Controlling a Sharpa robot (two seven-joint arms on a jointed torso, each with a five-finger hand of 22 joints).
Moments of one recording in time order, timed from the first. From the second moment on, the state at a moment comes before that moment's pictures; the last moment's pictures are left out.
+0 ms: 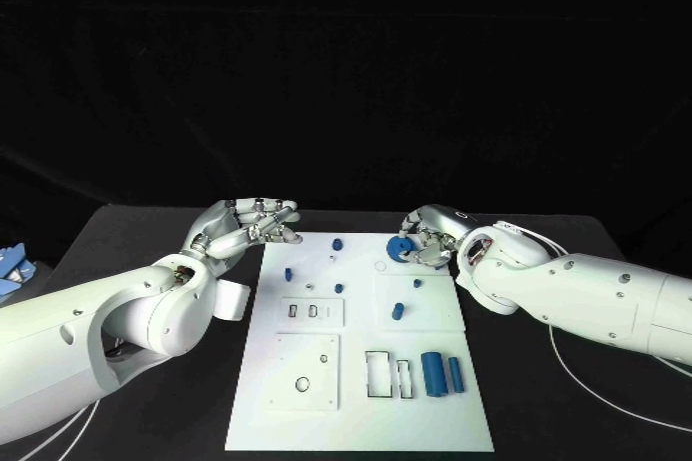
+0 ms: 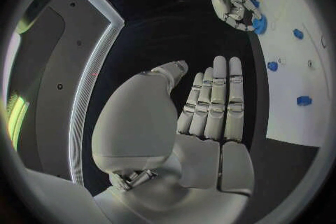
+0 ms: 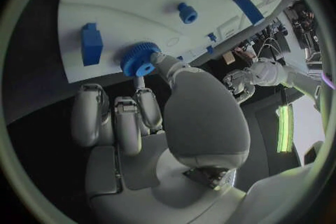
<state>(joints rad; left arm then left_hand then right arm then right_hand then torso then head) 1.16 -0.94 0.03 1.66 -0.11 -0.35 0.44 1.41 -0.20 0.46 0.20 0.23 0.91 0.22 0.22 0.15 1.11 0.16 0.07 0.07 1.11 0.09 0.49 0.37 0.17 1.00 0.18 0.40 0.16 1.26 -0.73 -0.11 1.34 -1.38 -0.43 -0.16 1.32 -0.18 0.47 0.11 0.21 0.85 0.16 0.39 0.49 1.35 0.04 1.36 1.30 1.46 -0.02 1.56 1.31 0.08 1.40 0.09 1.34 1.27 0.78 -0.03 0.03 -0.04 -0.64</state>
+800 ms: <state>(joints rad) 1.16 -0.93 0.03 1.66 -0.11 -0.35 0.44 1.41 -0.20 0.46 0.20 0.23 0.91 0.22 0.22 0.15 1.11 0.16 0.07 0.07 1.11 0.09 0.49 0.37 0.17 1.00 0.18 0.41 0.16 1.26 -0.59 -0.11 1.40 -1.60 -0.54 -0.15 1.31 -0.18 0.48 0.11 0.21 0.85 0.16 0.39 0.49 1.35 0.04 1.36 1.30 1.46 -0.02 1.56 1.31 0.08 1.40 0.09 1.35 1.29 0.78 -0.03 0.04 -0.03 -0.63</state>
